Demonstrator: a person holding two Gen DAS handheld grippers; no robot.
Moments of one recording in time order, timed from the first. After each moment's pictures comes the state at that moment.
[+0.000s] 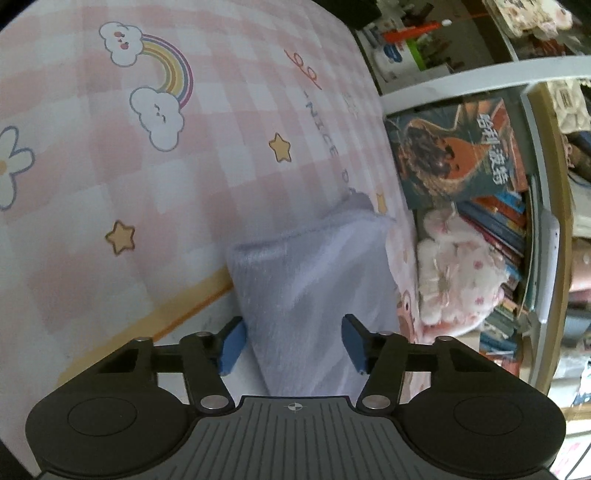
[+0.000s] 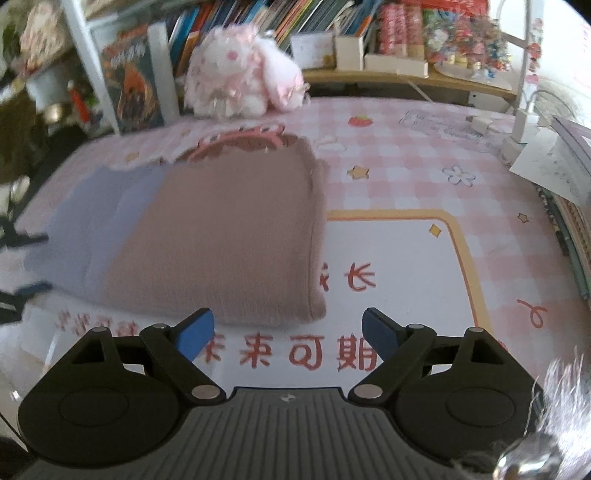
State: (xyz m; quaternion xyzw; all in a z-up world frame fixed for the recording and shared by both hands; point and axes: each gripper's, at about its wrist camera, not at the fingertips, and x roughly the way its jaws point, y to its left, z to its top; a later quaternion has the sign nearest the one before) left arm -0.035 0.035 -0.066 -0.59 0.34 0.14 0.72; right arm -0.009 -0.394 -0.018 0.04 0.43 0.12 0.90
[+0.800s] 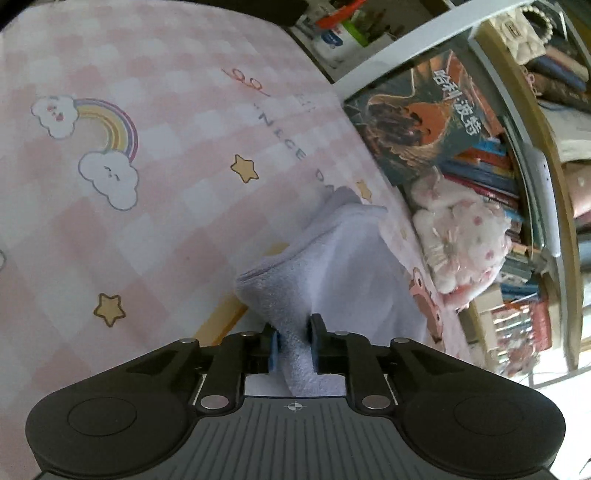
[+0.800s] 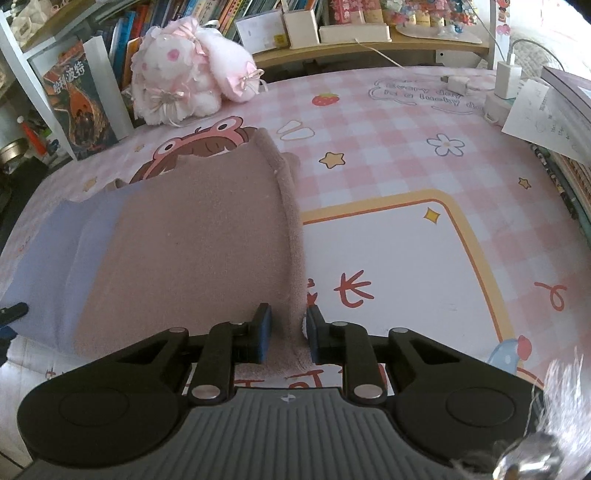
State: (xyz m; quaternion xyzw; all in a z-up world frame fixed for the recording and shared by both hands) left arm -0.026 0.038 -0.059 -0.48 0.35 0.11 0.80; right arm 0.035 -0.394 -0.035 0.10 0.47 0.07 0.87
